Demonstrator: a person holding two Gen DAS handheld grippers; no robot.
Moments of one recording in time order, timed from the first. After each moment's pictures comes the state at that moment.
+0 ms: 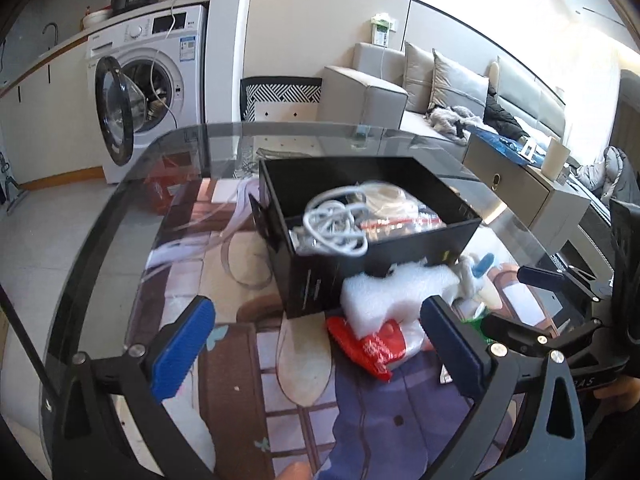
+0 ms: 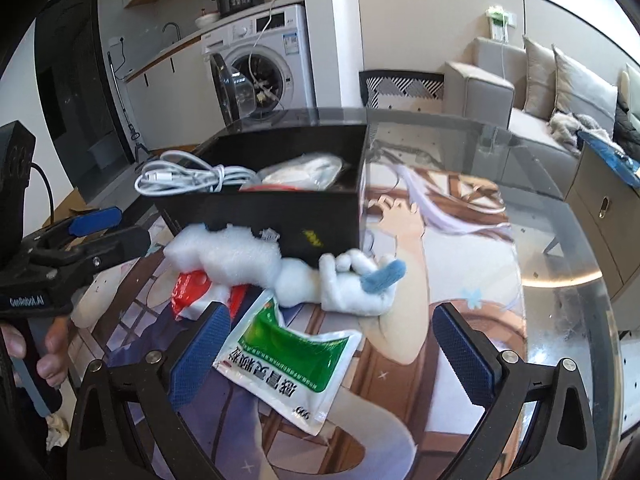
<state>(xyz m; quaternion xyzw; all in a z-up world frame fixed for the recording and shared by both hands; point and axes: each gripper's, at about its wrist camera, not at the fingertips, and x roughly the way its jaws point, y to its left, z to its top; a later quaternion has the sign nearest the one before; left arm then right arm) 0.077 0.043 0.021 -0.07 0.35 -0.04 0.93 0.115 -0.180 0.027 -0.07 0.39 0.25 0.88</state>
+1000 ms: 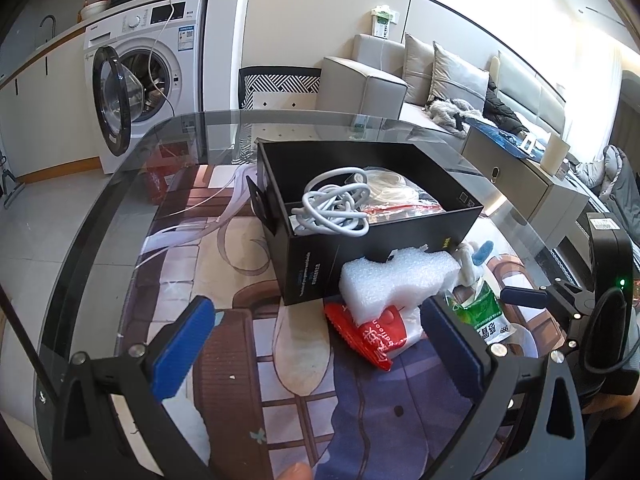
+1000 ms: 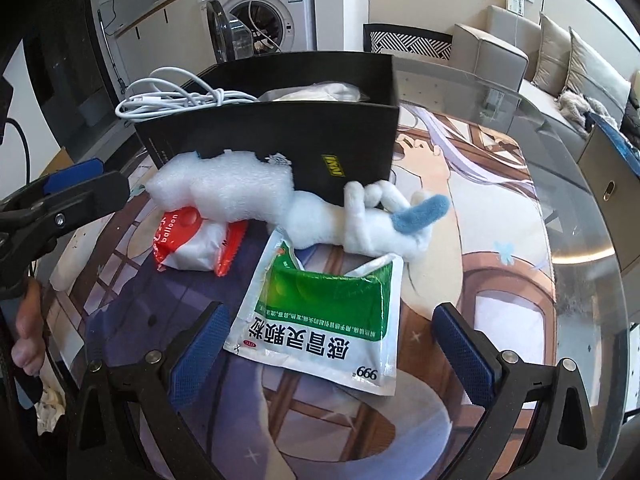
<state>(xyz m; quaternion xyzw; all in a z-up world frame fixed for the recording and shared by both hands) 0.075 0.043 0.015 -0.07 0.36 -0.04 0.93 0.118 -0.161 -0.003 -0.11 0.46 0.23 0.85</state>
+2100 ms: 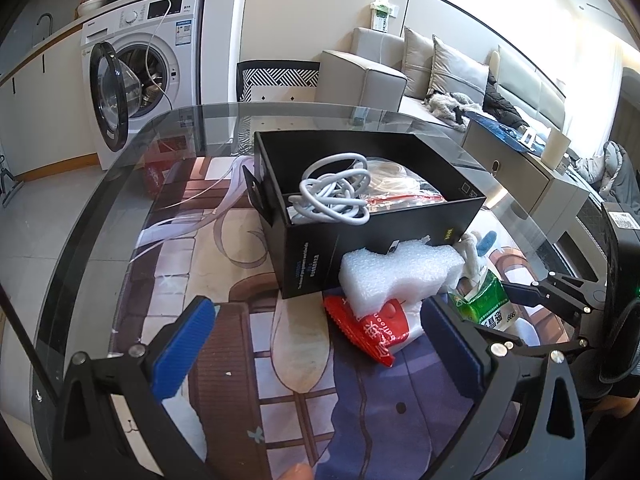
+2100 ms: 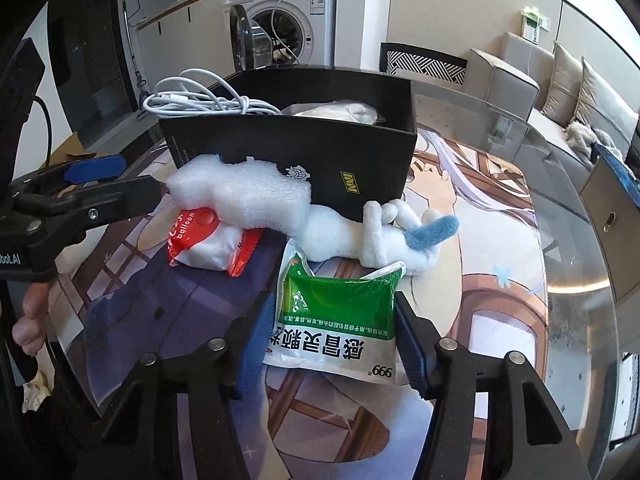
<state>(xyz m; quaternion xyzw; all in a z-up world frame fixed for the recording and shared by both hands) 0.078 0.039 0.008 -0.07 0.37 -0.04 0.93 0.101 -0.154 0.004 -0.15 0.43 0.25 0.86</state>
